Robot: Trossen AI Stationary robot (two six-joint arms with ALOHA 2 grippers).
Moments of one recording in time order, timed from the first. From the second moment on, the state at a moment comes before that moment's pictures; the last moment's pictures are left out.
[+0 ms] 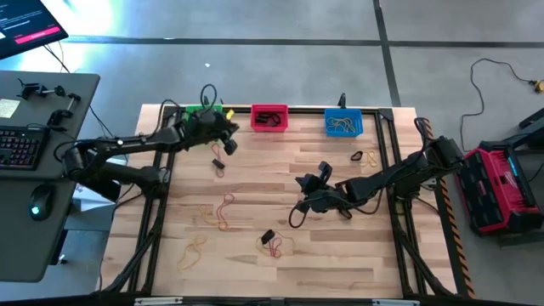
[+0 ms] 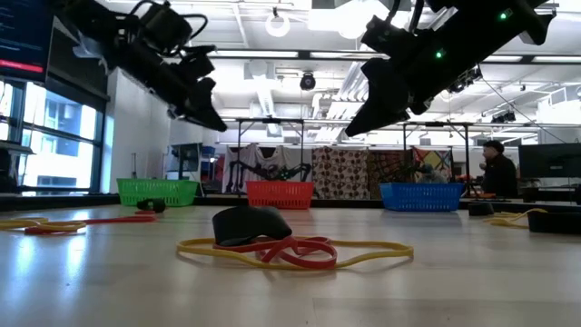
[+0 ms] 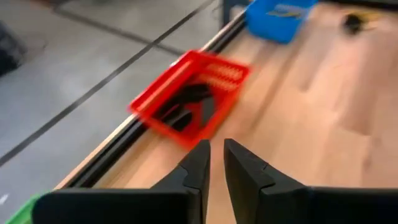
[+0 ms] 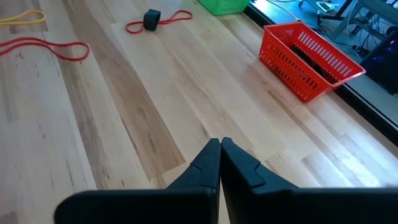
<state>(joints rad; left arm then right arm) 0.51 1.19 0.61 0.08 -0.14 0.06 0.29 1.57 0.80 0.00 0.78 0.36</state>
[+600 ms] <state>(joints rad) 0.09 1.08 0.42 0.14 -0.03 0.06 0.29 1.57 0.80 0.00 0.78 0.37</state>
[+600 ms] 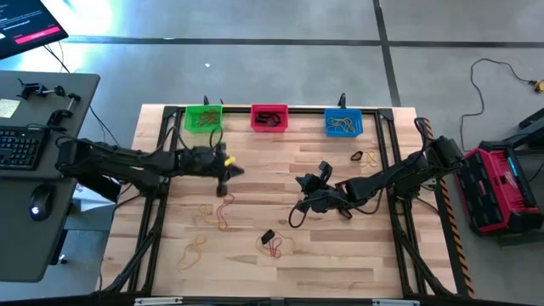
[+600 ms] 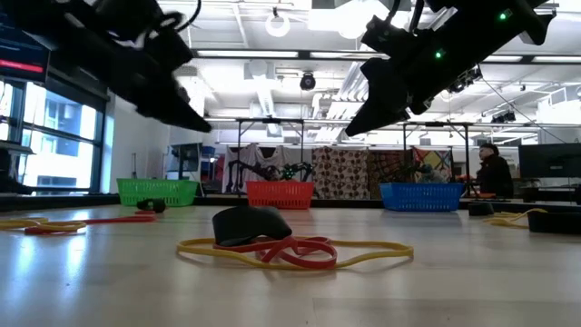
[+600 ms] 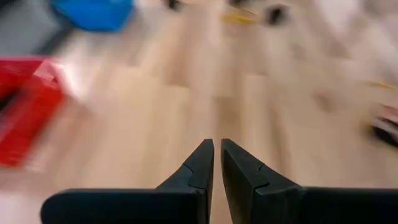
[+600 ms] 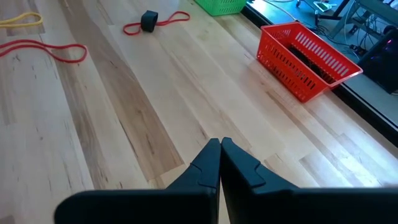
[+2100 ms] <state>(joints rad) -0.72 1.19 0.42 -0.39 0.10 -1.12 0.25 1.57 0.80 0.18 0.42 0.23</state>
